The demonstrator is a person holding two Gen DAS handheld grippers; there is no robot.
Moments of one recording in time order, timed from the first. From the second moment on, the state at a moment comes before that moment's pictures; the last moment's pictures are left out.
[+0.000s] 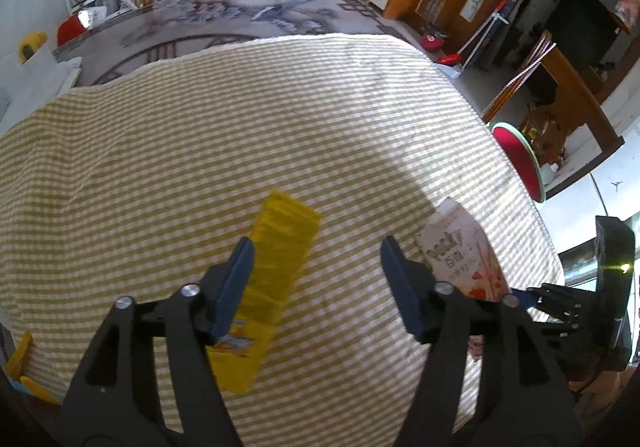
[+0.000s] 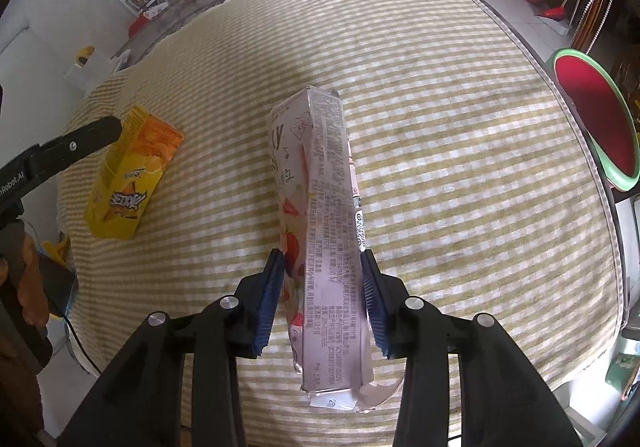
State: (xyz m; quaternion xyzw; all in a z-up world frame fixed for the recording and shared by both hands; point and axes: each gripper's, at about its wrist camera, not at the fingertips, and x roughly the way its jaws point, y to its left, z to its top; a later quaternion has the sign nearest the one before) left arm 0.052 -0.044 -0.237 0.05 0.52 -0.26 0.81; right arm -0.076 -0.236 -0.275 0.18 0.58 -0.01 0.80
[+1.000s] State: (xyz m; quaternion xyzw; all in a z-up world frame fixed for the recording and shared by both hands) left arm 0.043 -0.040 -0.256 0.09 0.51 -0.24 0.82; right arm -0.057 -0.230 -0.255 0.16 0.54 -0.01 0.83
